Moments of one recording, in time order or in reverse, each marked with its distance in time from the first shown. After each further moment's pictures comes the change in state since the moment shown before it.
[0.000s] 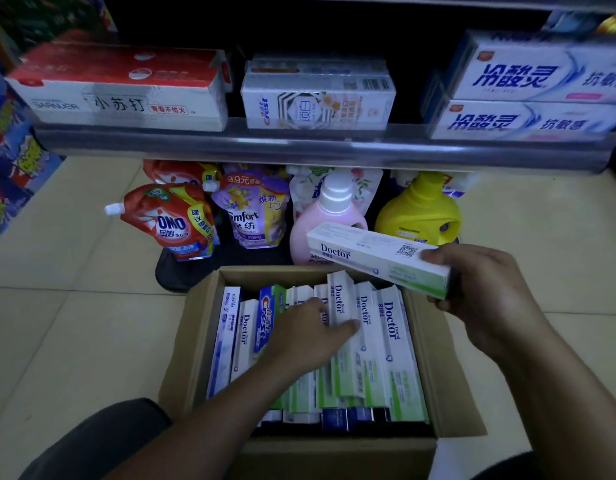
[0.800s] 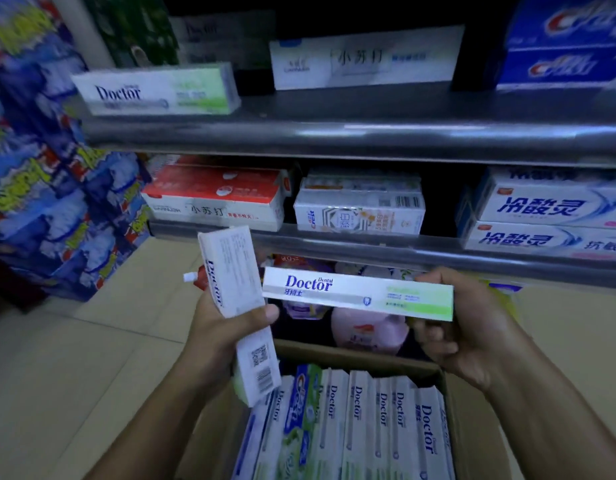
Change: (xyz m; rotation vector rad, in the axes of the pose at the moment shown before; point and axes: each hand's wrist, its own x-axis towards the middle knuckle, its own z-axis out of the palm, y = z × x) left_hand -0.051 0.031 -0.180 -0.994 0.448 0.283; right_hand 0.035 -0.081 0.044 0.220 -0.545 0.305
